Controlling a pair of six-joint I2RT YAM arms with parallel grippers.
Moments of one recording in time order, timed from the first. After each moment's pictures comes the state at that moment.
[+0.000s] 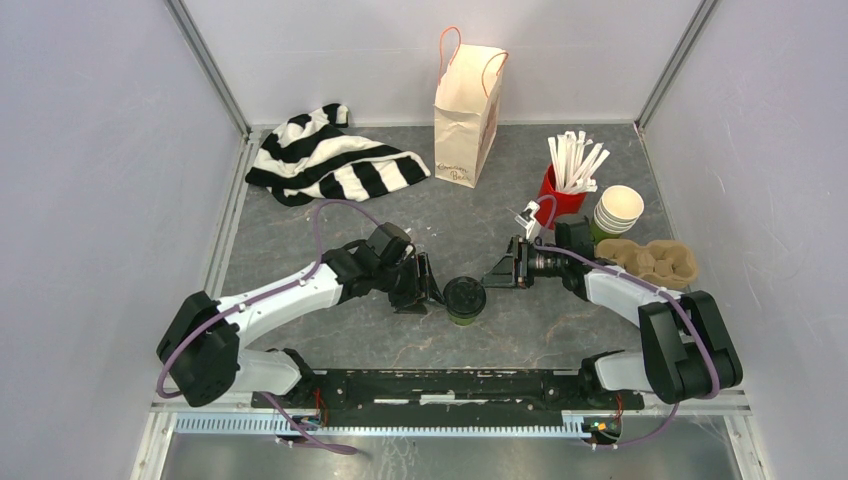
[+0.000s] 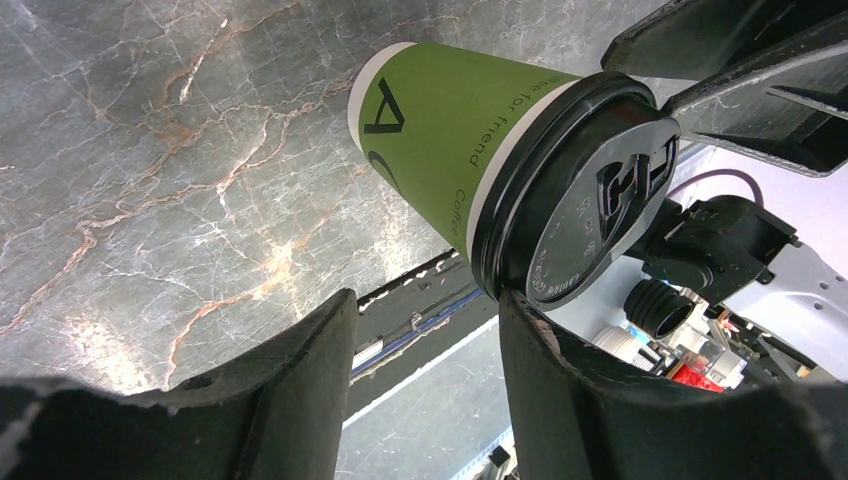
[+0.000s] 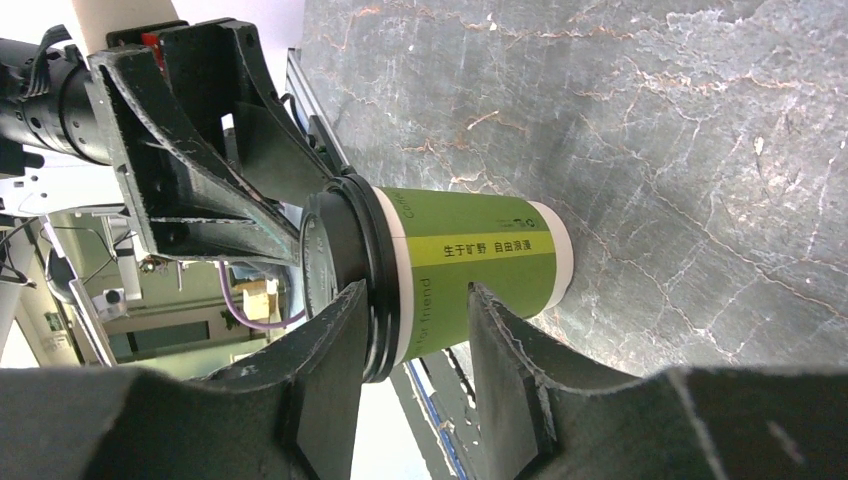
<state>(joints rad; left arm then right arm) -0.80 1.31 0.80 -0.42 0.32 -0.97 0.25 1.34 0.49 0.14 -1.00 0.59</state>
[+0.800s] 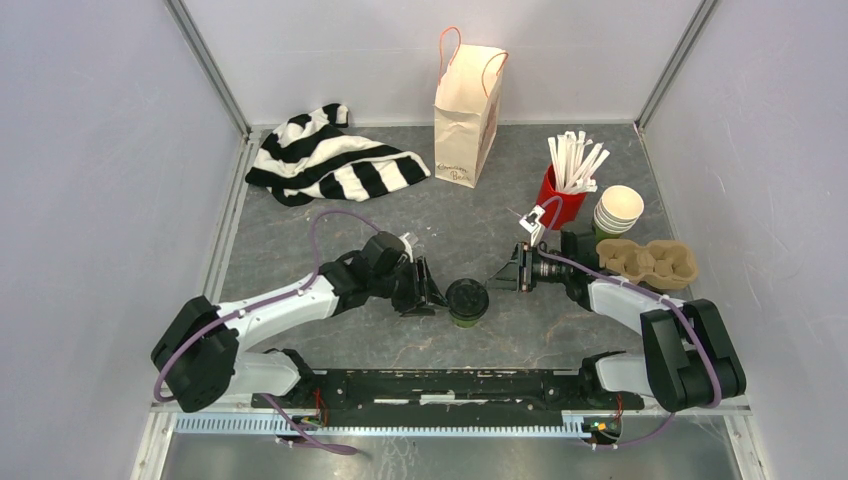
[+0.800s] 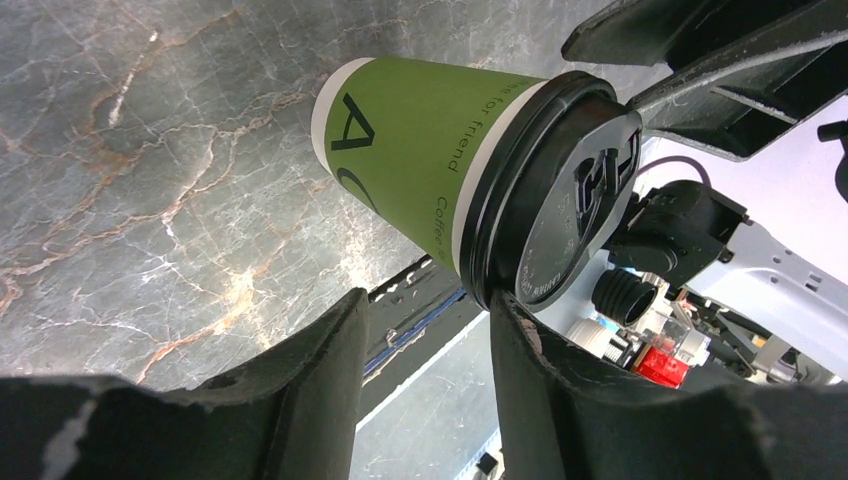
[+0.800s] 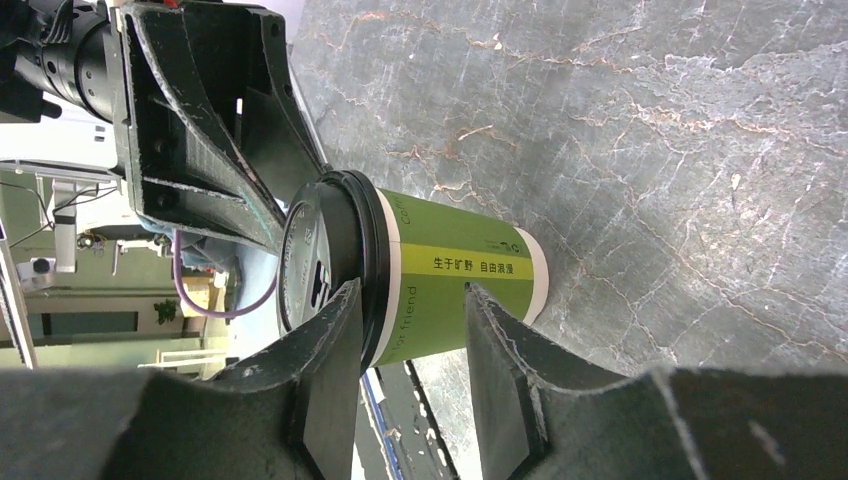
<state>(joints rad) -0.81 1.29 0.66 -0.21 0.36 -1.02 0.23 1.31 0.40 0.25 -1.01 0.48</state>
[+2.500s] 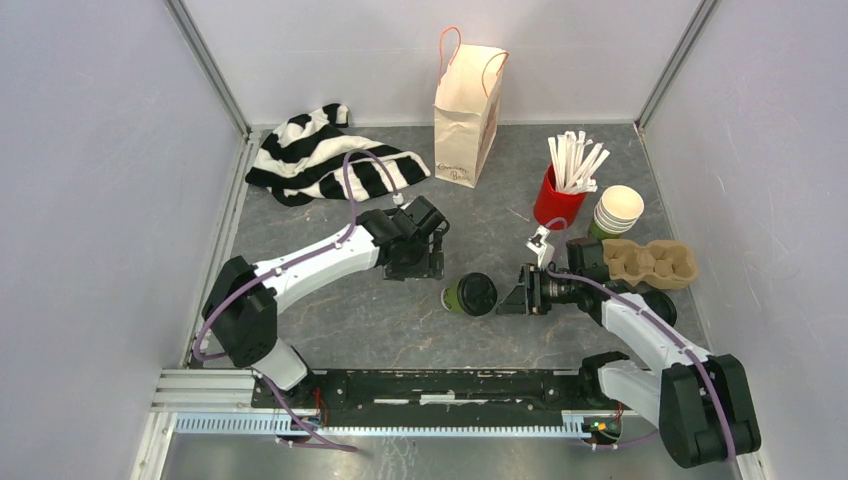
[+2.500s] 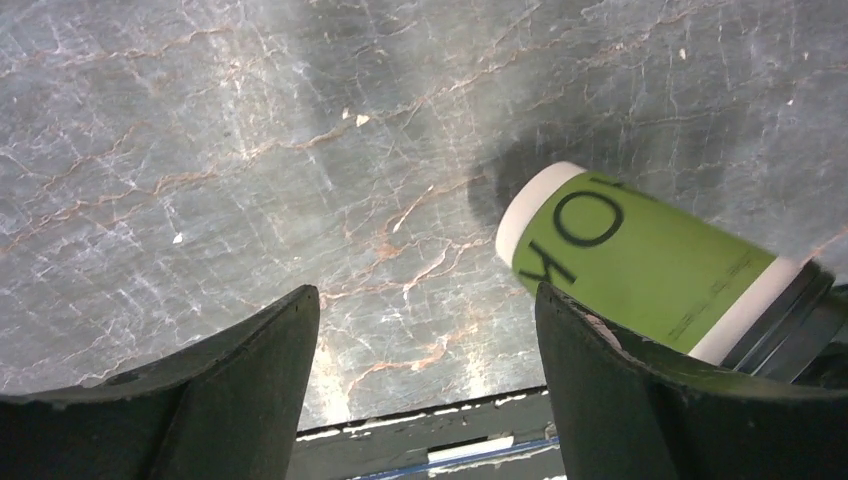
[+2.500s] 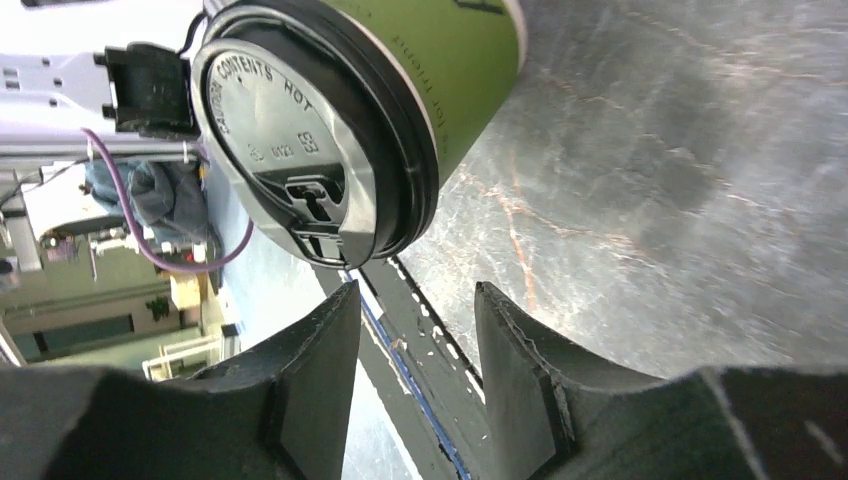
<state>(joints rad) -0.84 1.59 1.22 -0.80 -0.13 -0.77 0.22 1.05 0.40 -0.24 -0.95 0.33</state>
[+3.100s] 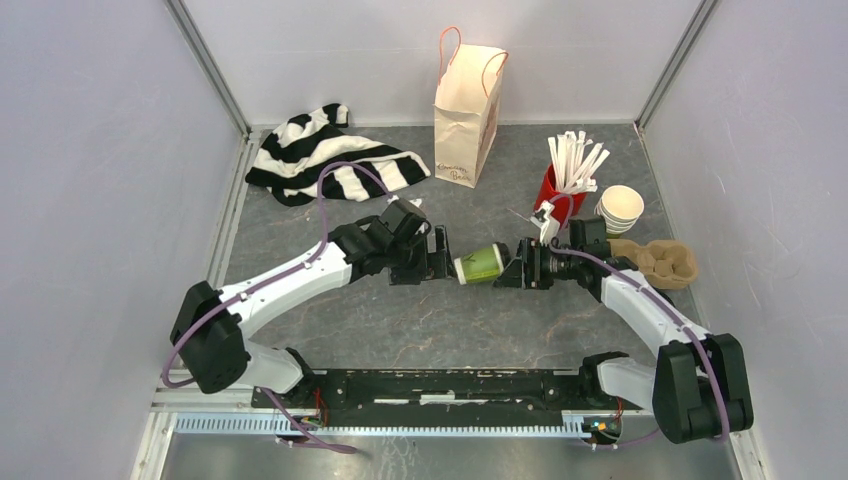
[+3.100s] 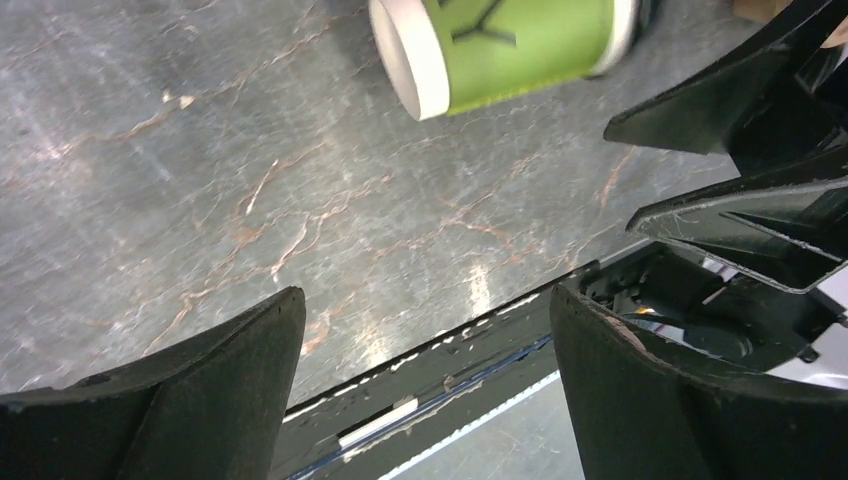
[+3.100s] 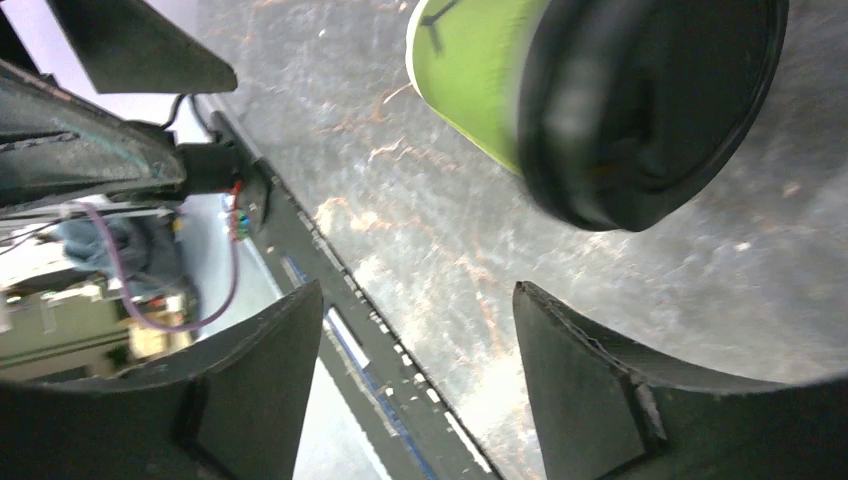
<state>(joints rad) -0.83 1.38 1.07 -0.61 0.09 -0.83 0.17 1.15 0.54 -0.25 -0.89 0.34</state>
